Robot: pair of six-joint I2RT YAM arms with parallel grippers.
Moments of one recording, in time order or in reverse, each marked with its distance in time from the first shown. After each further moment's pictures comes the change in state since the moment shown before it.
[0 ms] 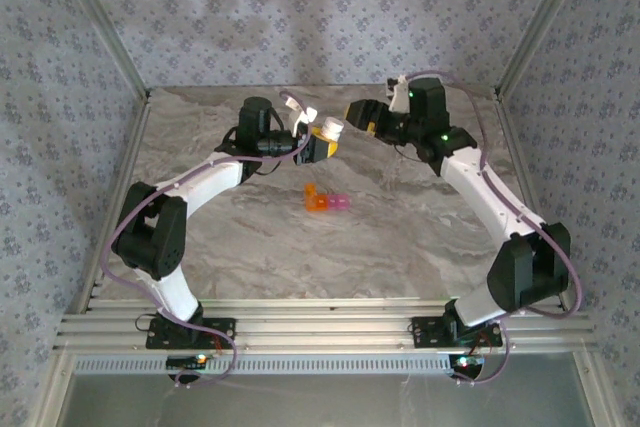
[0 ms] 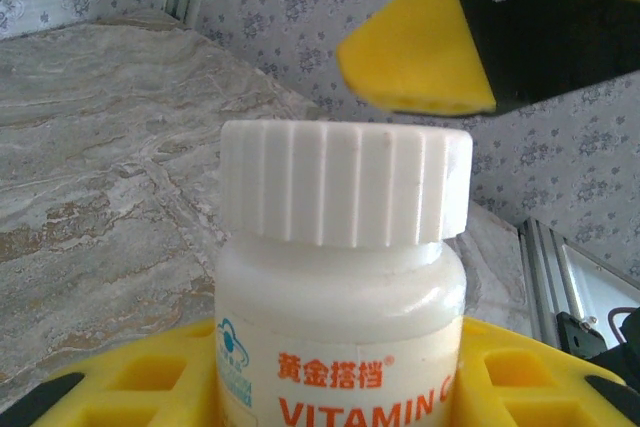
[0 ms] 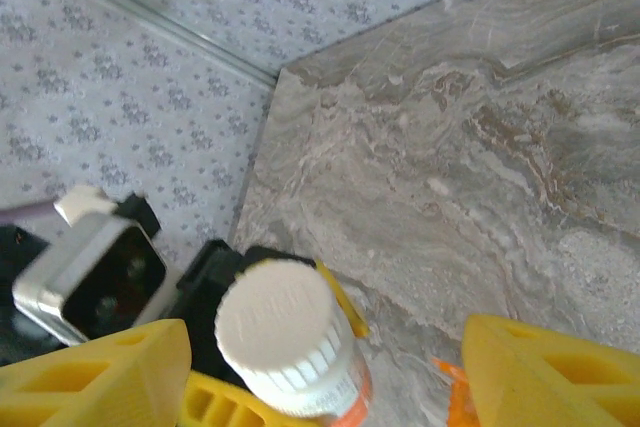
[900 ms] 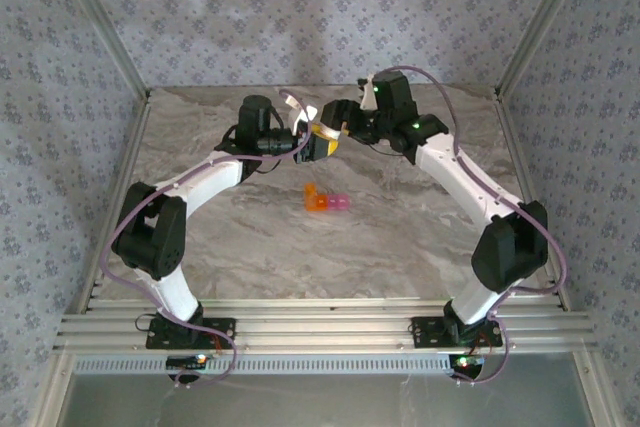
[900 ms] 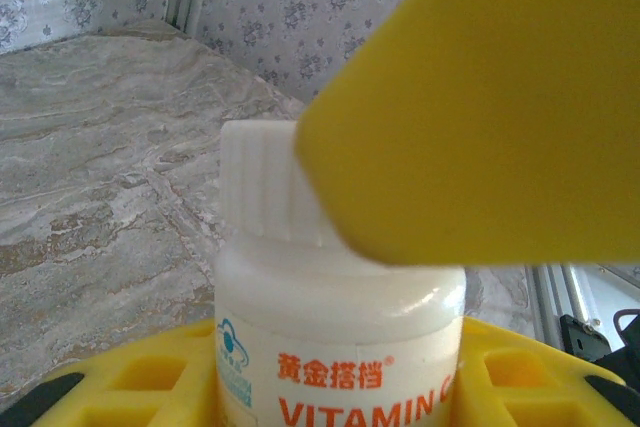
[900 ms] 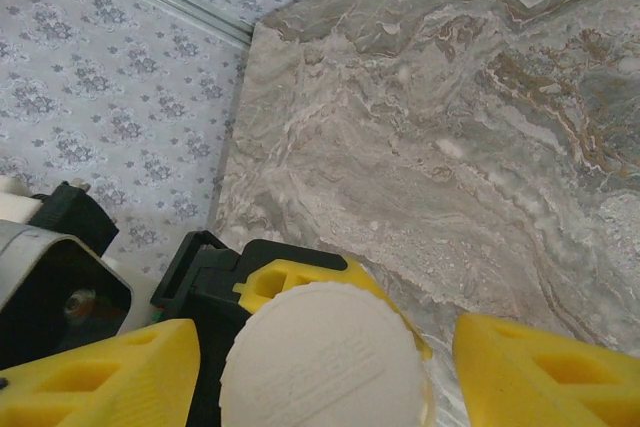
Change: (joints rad) left arm 0.000 0.000 0.013 -0.001 0.000 0.007; right arm 0.132 0.137 0.158 -0.127 0.101 0.029
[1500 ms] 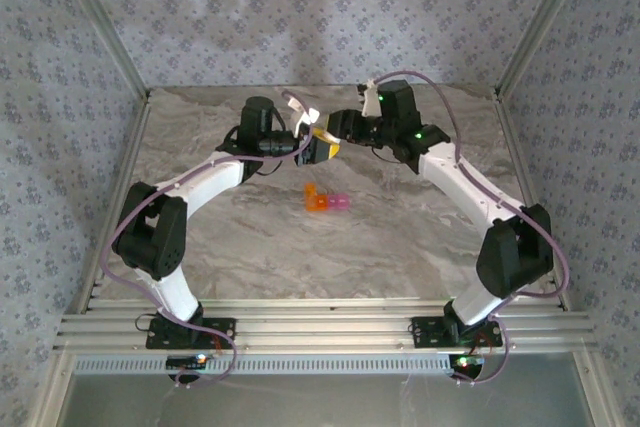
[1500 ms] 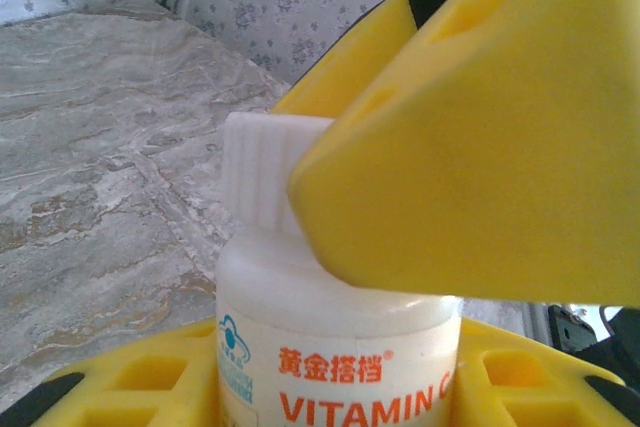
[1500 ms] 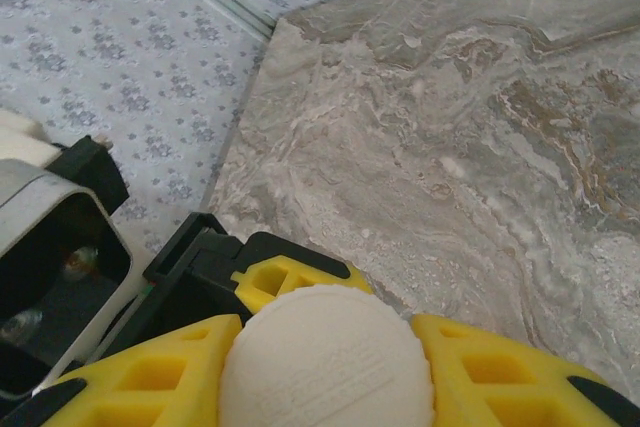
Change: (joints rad) left arm -0.007 0.000 0.000 -0.030 0.008 -0.002; right arm -0.024 -0.054 -0.145 0.160 -0.061 -0.143
